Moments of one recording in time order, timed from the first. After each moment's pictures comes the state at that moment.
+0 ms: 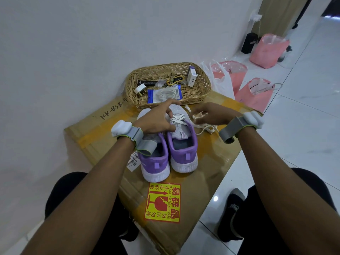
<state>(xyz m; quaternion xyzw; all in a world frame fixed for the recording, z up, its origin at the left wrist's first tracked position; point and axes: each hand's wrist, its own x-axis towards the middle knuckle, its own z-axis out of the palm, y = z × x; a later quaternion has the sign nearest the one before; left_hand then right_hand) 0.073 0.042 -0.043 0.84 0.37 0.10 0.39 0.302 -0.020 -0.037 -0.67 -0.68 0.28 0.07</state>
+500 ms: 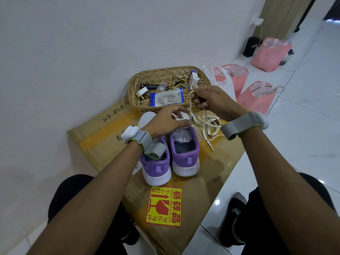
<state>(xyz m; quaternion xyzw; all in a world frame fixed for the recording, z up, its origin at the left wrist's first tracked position) 0.091 0.034 -0.047 0.80 0.37 0.20 0.43 0.281 -0.020 0.004 -0.55 -0.53 0.47 0.44</state>
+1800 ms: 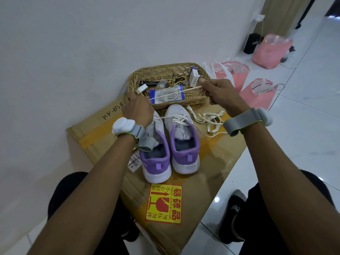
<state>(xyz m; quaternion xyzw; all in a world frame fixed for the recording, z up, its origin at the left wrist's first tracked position) 0.053 0.069 -0.051 0.74 0.66 0.13 0.03 0.291 -0.016 0.002 -0.64 -0.49 0.34 0.48</state>
